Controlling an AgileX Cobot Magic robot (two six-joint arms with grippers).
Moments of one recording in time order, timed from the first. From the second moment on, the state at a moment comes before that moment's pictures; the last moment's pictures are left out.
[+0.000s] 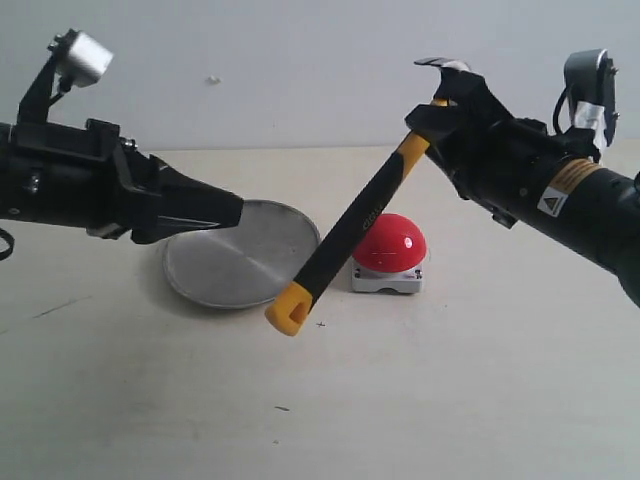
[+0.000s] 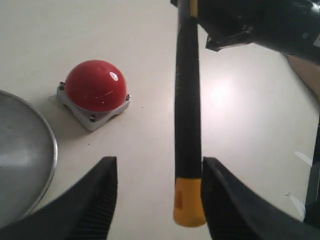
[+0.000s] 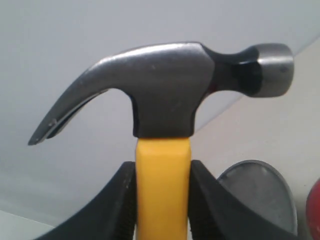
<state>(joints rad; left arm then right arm) -0.28 1.46 -0.84 1.75 -0.82 -1.71 0.20 1.62 -0.61 -0.28 -0.85 1.26</state>
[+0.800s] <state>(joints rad) -0.34 1.51 -0.90 1.75 0.01 -1.38 0.20 1.77 -0.68 -0.33 -0.98 1.22</state>
